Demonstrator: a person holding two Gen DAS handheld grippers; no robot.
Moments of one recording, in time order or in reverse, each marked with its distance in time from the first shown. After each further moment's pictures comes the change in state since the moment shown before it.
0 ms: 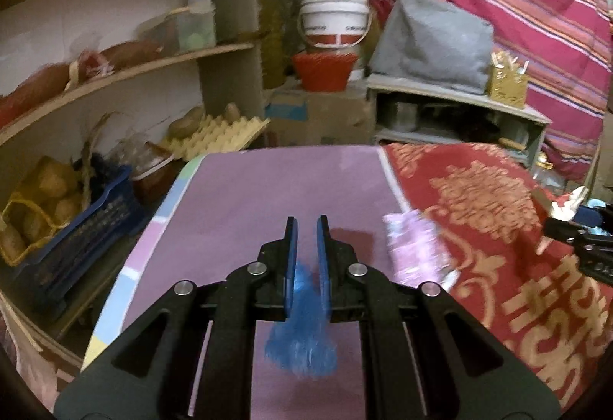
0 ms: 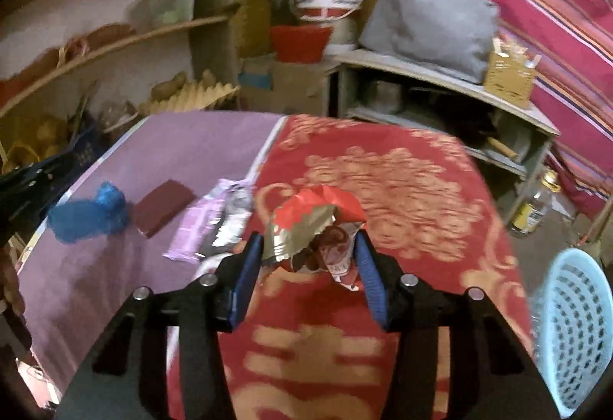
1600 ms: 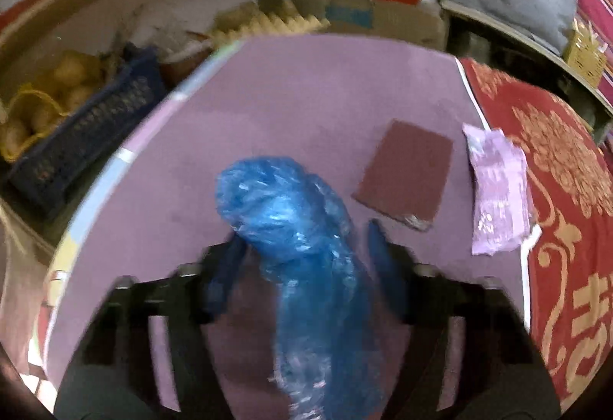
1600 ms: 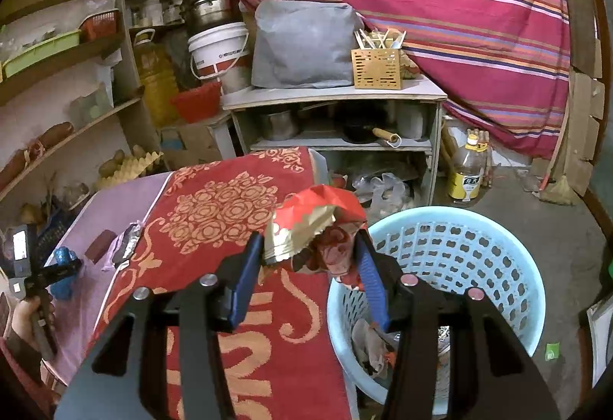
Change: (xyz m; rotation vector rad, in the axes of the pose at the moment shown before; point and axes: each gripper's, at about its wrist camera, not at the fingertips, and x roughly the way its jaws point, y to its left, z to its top) left arm 0.077 0.013 -0.057 -0.169 0.353 0.181; right arm -0.092 -0.190 -0.044 0.249 -0.109 -0.097
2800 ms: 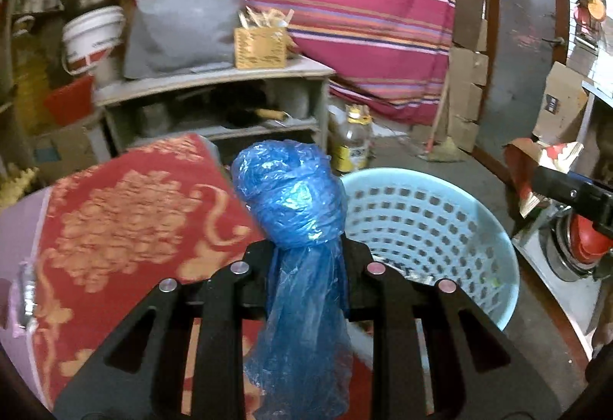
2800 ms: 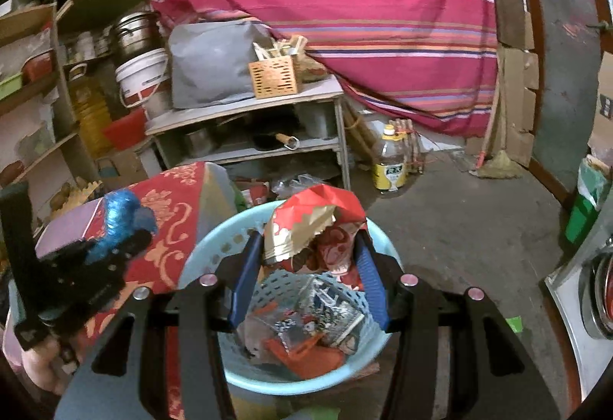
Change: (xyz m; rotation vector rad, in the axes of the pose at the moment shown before) left arm -0.164 -0.400 -0.085 0.534 -0.259 -0.677; right arm -0.051 -0.151 -0.017 0.163 -0.033 -0.199
